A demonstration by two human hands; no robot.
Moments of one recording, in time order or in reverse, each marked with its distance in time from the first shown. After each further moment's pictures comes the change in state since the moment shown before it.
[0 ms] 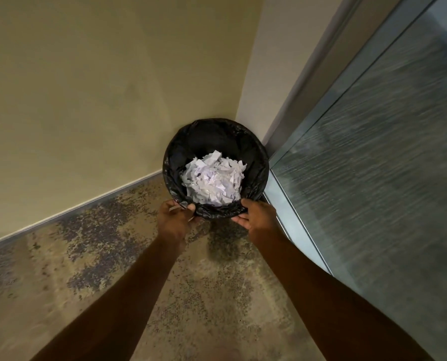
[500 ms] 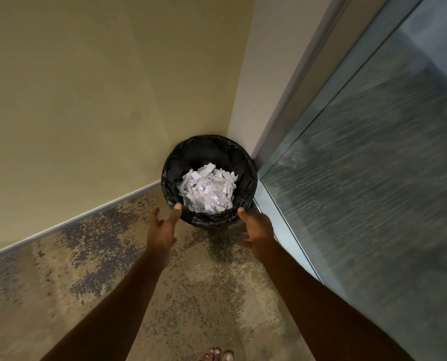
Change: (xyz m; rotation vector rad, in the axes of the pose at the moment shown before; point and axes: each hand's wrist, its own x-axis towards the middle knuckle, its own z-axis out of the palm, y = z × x) left_hand -0.044 0.040 -0.007 0.357 0.082 -0.029; right_hand -0.053 -0.023 -0.026 -0.351 0.029 -0.058
